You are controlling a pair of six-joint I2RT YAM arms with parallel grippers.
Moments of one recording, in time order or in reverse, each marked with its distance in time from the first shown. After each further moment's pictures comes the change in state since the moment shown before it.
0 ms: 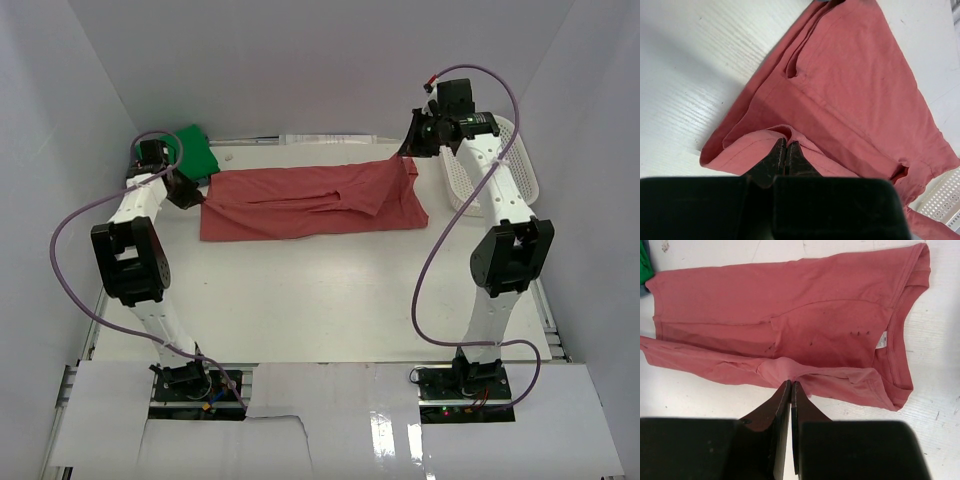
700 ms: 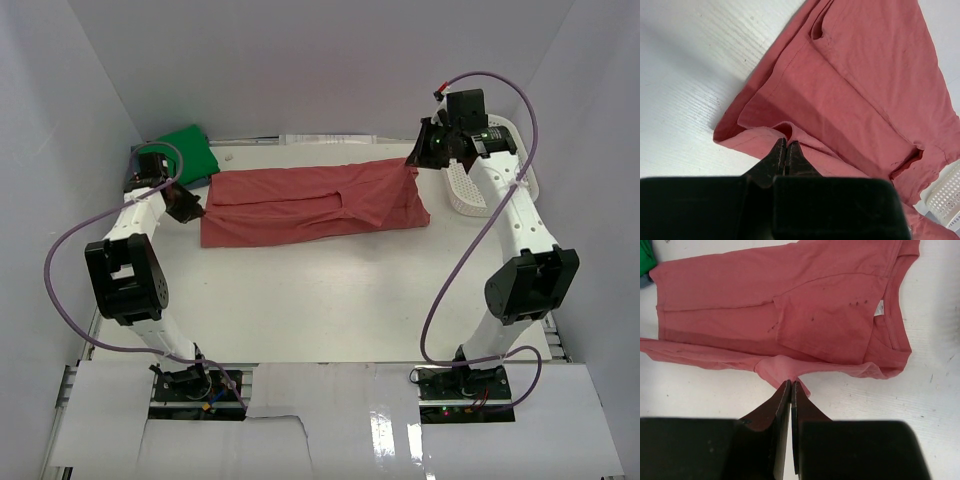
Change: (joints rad) left arm 0.000 -0.166 -0.186 0.003 -0.002 0.008; right arm 0.017 -0.244 -0.213 0.000 0.057 0.017
